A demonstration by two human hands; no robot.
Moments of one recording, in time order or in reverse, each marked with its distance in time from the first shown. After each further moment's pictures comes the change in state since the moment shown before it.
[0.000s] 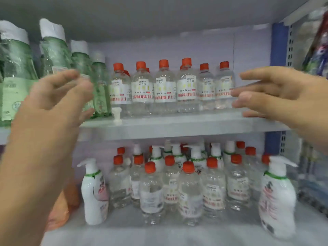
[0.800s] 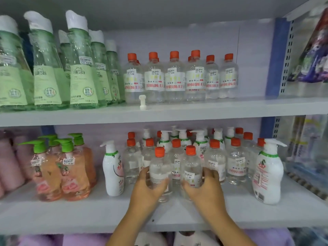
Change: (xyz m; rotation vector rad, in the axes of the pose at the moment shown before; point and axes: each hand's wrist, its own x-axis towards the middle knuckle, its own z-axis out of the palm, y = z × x) left_hand -0.165 -0.177 0.034 0.269 -0.344 -0.543; right_hand -0.107 0.150 0.216 -0.273 0.129 0.526
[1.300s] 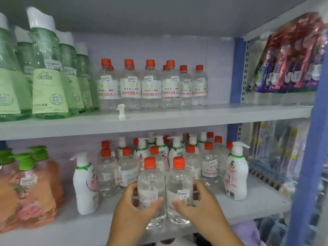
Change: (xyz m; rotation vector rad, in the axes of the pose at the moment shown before) left_hand -0.046 0.033 -0.014 -0.012 -0.132 0.066; right_hand -0.054 -0.031 -0.070 0.256 -0.159 0.109
